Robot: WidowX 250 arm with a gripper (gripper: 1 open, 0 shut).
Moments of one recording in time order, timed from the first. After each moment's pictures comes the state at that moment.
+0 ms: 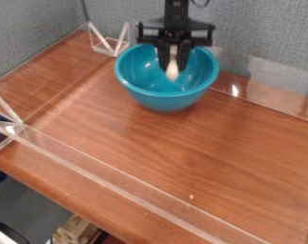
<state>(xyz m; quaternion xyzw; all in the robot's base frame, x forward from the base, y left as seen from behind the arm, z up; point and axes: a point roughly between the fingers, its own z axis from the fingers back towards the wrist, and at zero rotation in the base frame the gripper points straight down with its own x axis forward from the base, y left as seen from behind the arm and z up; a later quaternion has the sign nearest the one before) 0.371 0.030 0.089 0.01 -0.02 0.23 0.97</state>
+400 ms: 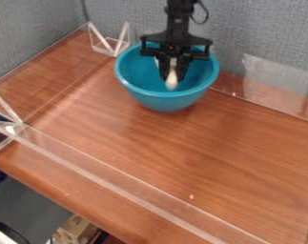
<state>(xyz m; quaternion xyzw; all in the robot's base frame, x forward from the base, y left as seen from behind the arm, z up) 0.390 0.037 0.060 0.02 0.00 0.23 0.97</state>
